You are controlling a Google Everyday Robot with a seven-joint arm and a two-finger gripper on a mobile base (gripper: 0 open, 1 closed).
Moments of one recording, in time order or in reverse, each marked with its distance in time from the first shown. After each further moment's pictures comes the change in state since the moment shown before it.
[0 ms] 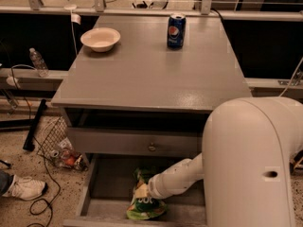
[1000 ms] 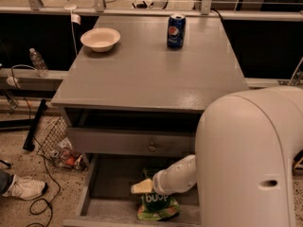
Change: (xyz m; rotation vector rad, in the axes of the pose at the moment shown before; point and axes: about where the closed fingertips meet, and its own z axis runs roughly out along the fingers) arm -0.011 -0.015 -0.033 0.060 -0.045 -0.008
